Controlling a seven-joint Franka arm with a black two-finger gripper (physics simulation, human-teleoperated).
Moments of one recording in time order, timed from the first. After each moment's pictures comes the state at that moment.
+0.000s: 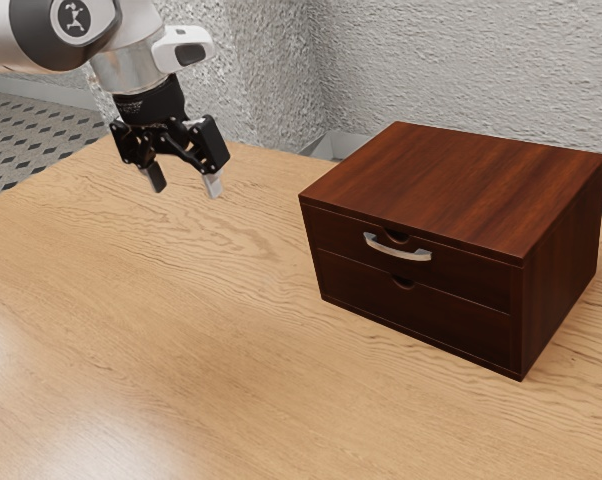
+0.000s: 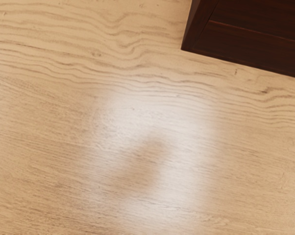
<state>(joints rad) 0.13 0.12 0.03 -1.21 -0.01 1.40 -0.05</state>
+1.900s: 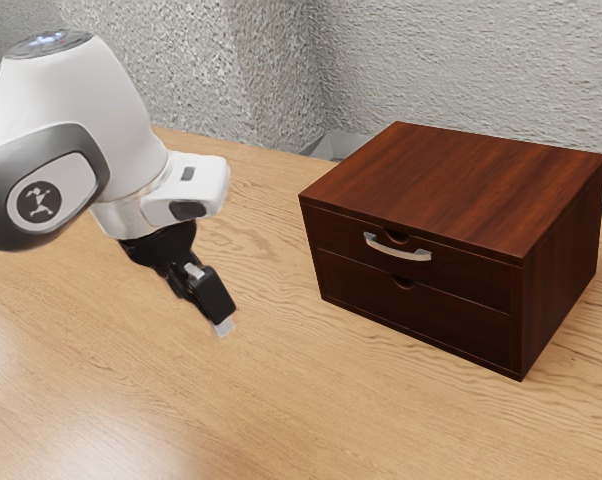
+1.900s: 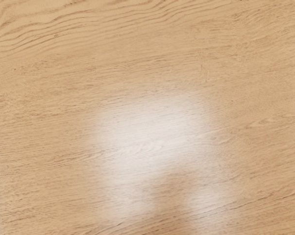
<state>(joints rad) -0.01 -0.39 -0.03 -2.00 0.03 1.78 0.24</state>
